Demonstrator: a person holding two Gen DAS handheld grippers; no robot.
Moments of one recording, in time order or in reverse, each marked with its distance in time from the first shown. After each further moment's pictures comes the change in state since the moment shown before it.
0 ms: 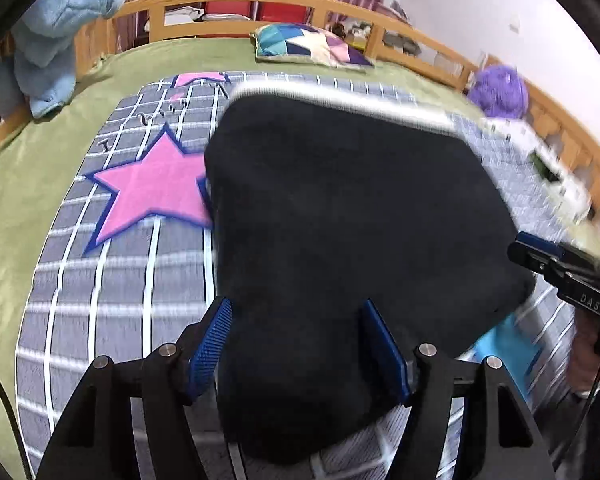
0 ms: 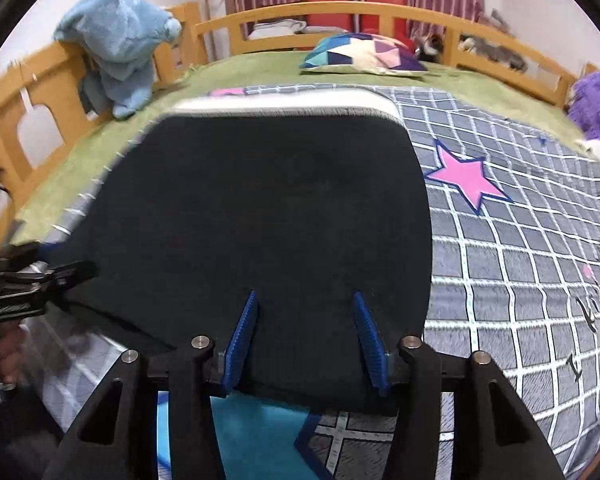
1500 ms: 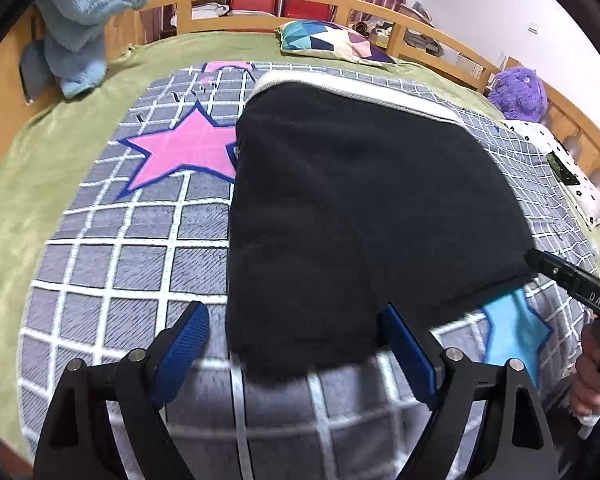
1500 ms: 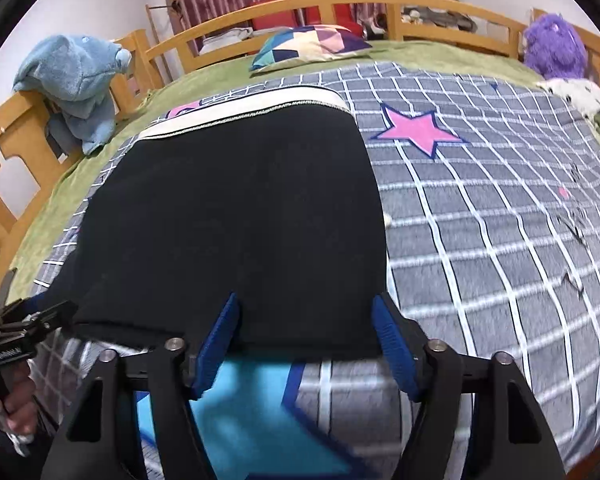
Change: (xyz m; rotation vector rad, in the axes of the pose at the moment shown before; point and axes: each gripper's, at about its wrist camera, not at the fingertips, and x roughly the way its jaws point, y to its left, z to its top) left arm -0.017 -0.019 -0.049 -0.023 0.010 0.101; right arm -0.002 -0.028 -0.043 0.211 0.003 -0.074
